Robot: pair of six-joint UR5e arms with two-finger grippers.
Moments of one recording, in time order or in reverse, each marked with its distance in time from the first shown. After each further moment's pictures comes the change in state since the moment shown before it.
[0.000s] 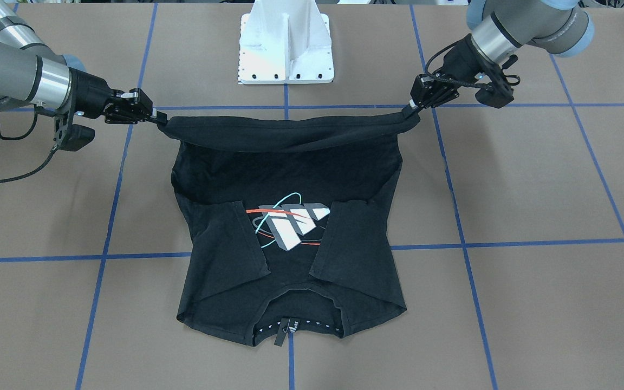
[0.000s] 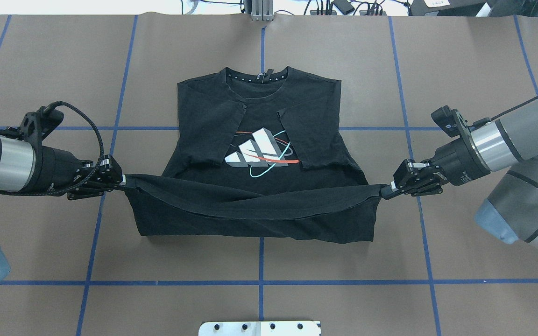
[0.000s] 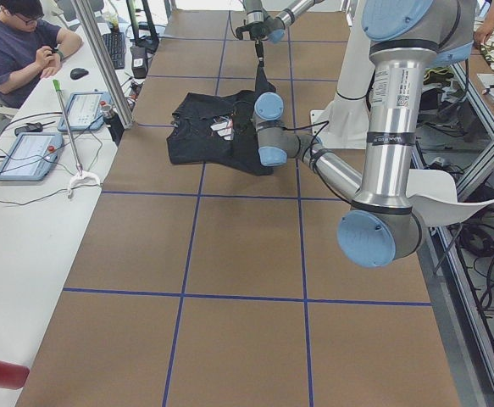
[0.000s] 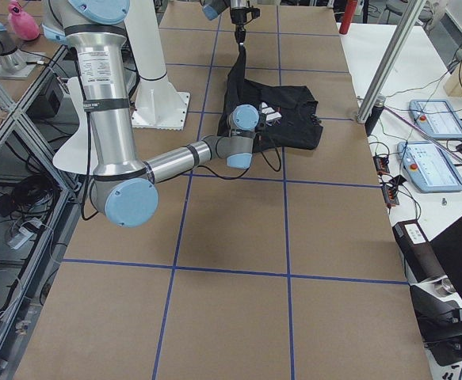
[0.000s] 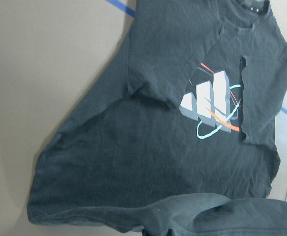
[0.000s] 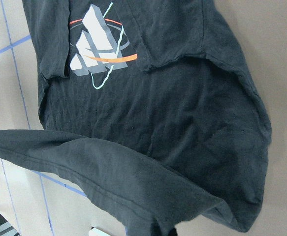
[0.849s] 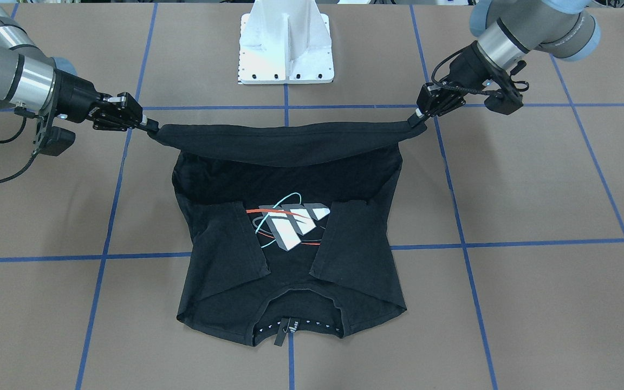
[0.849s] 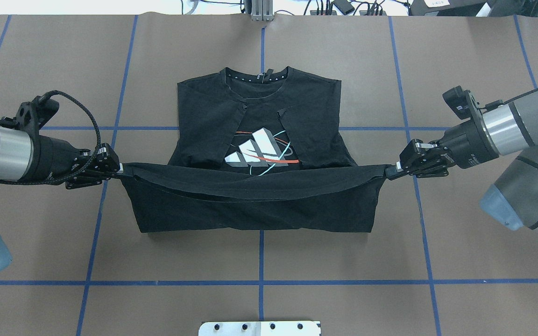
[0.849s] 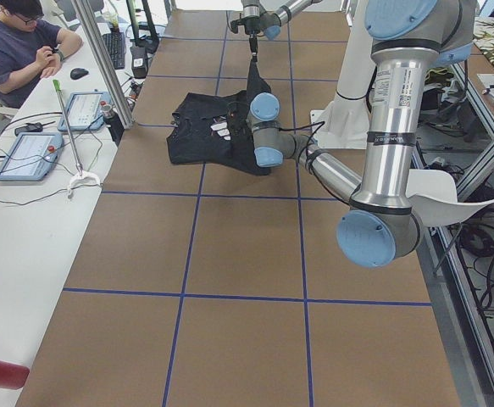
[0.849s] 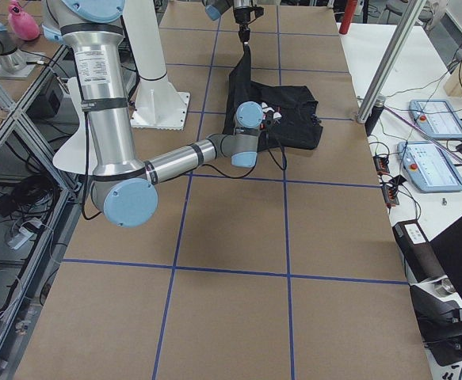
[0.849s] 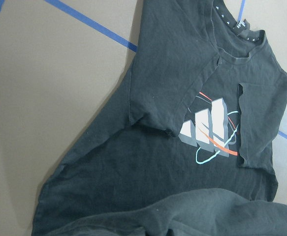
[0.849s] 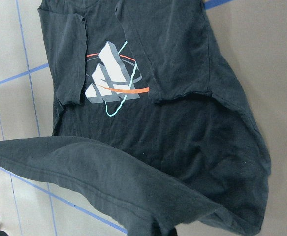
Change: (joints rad) left arm -0.026 -0.018 0.030 -0.001 0.010 0.002; right arm 0.059 0.016 0.001 0.001 -0.022 0.002
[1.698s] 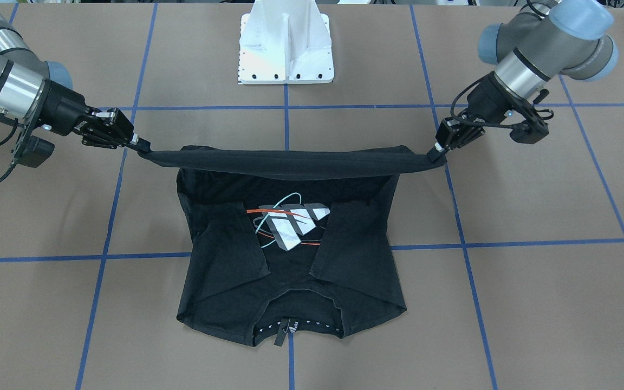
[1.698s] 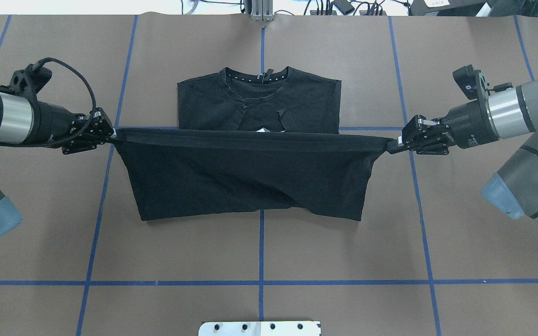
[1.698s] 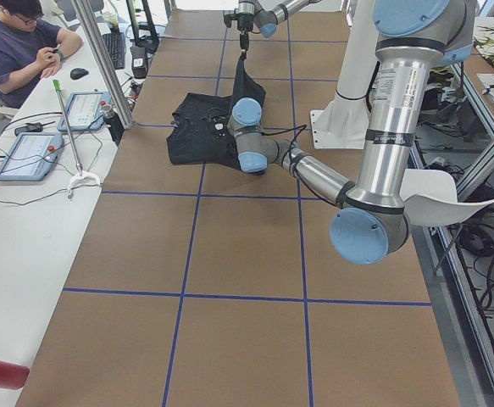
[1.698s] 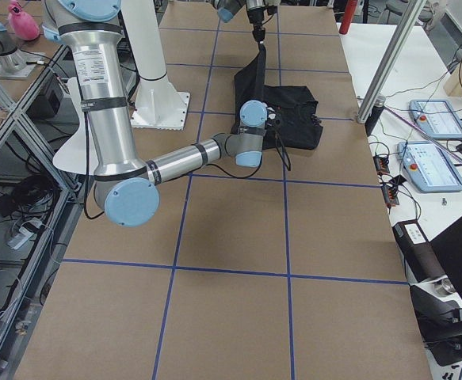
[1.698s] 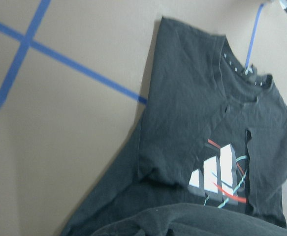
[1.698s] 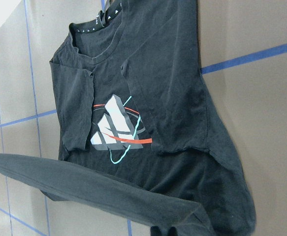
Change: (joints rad) left arm -0.121 -0.092 0.152 -0.001 -0.006 0.032; right arm 0.034 0.017 -0.026 -0.006 -0.107 -0.001
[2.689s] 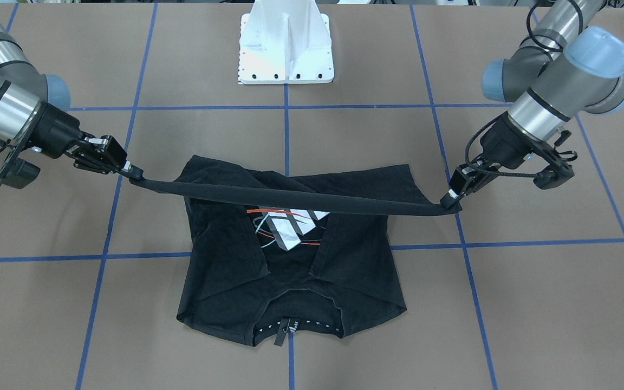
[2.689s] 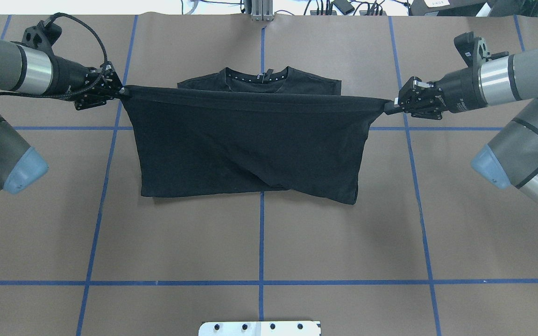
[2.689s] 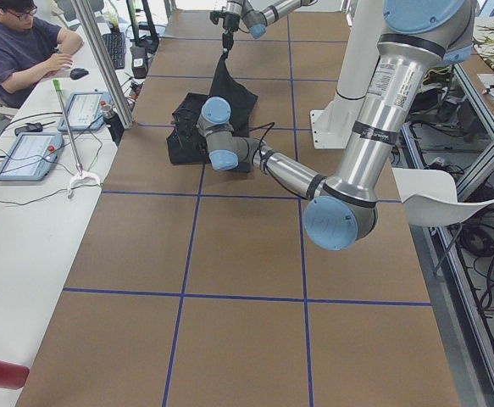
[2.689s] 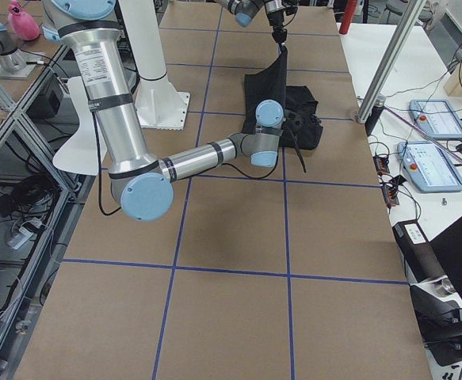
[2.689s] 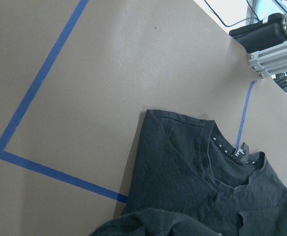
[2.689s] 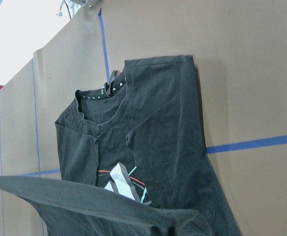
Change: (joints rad) left arm -0.077 -0.164 0.200 -0.010 0.005 0.003; right arm 0.066 0.126 -0.139 -0.001 -0.088 0.002
